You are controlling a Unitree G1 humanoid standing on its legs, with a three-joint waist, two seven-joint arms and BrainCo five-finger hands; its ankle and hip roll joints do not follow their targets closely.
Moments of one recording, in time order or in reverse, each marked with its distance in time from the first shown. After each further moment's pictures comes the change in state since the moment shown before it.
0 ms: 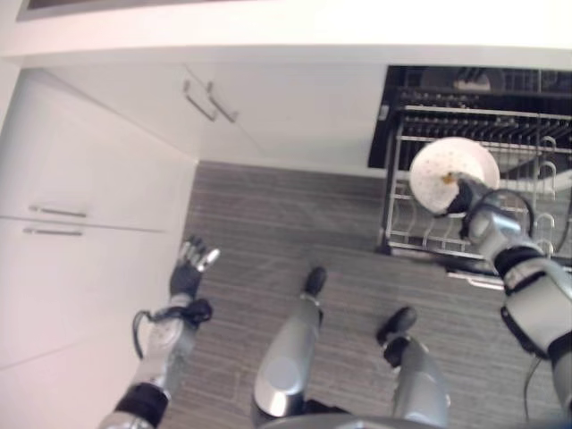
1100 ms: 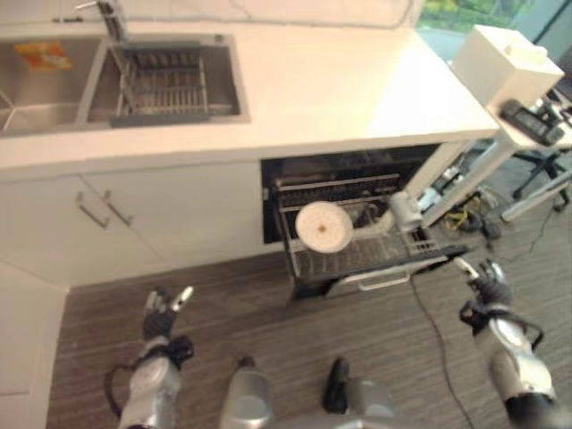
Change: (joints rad) left arm 0.171 -0.131 0.264 0.040 0.197 0.121 0.095; right arm 0.964 0.262 -0.727 -0.924 0.915 0.114 -0.120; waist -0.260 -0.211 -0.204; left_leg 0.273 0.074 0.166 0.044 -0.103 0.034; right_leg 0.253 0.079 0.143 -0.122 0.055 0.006
